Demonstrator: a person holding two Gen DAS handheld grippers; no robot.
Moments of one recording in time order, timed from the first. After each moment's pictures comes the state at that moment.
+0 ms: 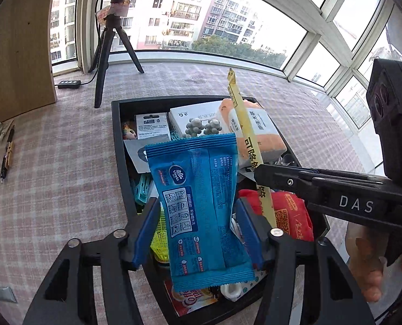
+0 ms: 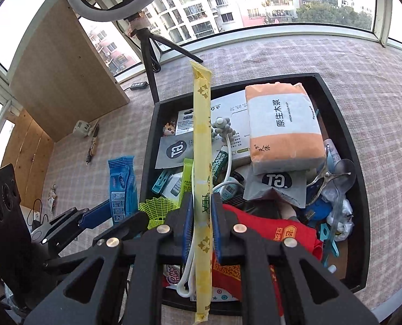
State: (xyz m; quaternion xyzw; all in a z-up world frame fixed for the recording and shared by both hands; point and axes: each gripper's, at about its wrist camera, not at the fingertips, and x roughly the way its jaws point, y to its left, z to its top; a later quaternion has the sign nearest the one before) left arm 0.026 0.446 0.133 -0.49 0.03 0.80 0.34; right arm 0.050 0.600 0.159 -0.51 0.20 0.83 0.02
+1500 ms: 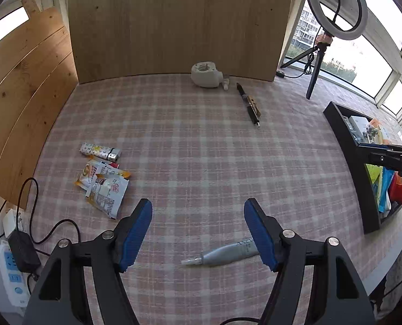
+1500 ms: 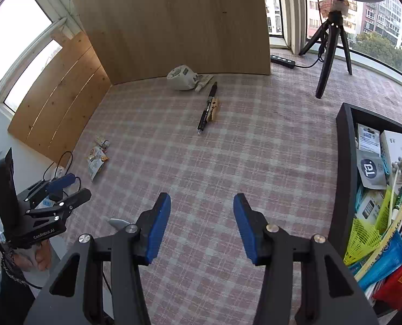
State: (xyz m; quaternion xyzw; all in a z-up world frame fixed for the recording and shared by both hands) left arm -0.036 0.044 0.120 -0.50 0.03 0.85 0.14; right arm -0.019 0.305 0.157 -0.53 0.09 0.83 -0.13
